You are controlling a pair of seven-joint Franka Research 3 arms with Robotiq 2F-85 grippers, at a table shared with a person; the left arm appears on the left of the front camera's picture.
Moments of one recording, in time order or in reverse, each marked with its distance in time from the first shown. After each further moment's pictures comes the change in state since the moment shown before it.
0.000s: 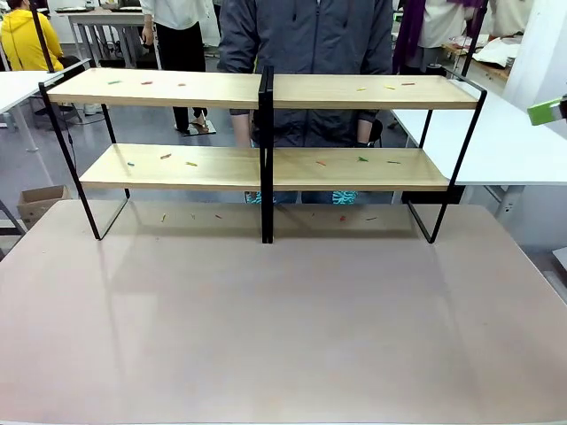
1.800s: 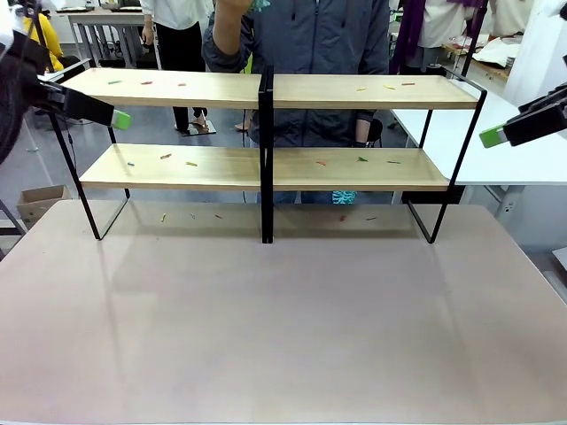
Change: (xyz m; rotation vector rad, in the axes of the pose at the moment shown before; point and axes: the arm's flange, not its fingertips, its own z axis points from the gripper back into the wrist) left arm 0.000 -0.003 -0.178 0.090 0.108 0.090; right arm 0.001 -0.006 -0.065 0.027 0.088 0.003
